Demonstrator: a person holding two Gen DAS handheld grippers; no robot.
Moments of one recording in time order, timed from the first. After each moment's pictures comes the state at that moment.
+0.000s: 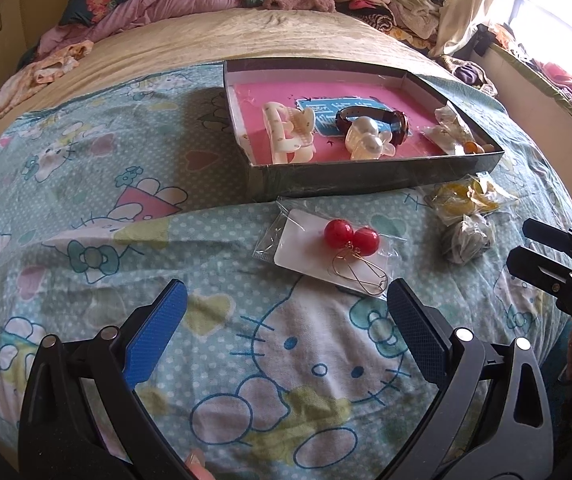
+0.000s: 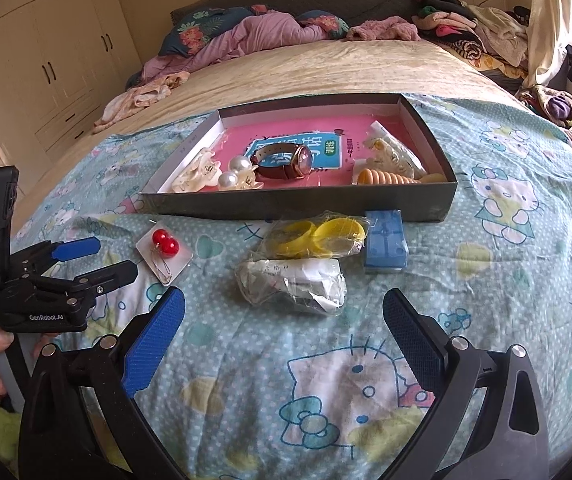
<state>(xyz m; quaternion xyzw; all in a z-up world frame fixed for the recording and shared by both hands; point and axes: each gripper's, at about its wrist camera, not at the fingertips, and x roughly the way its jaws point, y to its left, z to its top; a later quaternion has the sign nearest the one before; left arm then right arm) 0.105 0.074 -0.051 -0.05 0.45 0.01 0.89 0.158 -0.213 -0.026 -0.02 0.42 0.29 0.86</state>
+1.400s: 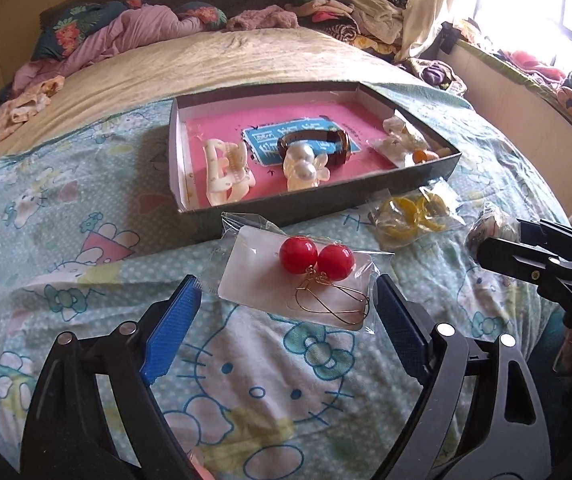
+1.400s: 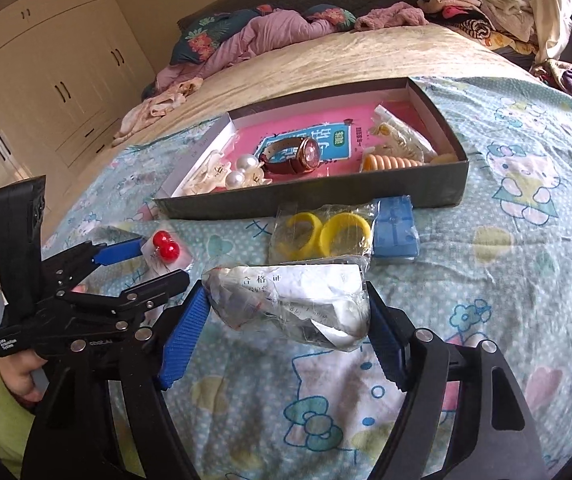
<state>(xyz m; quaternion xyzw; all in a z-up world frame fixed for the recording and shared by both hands) 0.106 0.041 -0.027 -0.02 0.41 -0.04 0.91 0.163 -0.230 -0.027 0.02 0.43 0.33 0.84</state>
